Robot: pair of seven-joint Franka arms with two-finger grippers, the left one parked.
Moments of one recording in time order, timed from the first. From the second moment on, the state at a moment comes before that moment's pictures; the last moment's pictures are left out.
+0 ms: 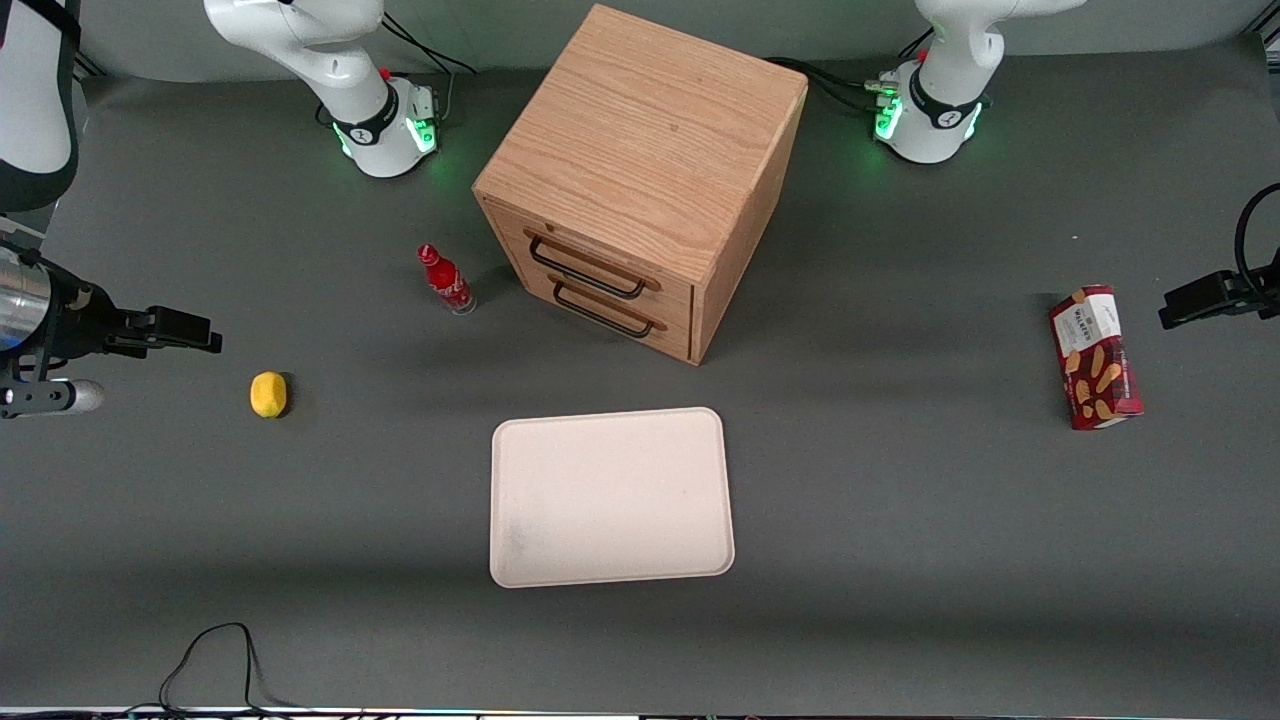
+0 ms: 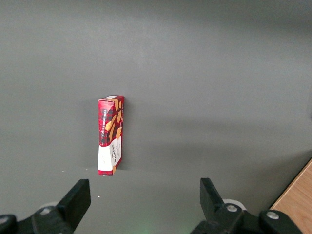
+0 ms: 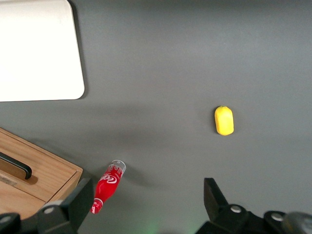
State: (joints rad) arm 0.06 0.21 -0.11 -1.43 0.09 1.48 -0.04
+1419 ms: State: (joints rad) arm 0.10 0.20 -0.09 -1.43 0.09 1.43 0.01
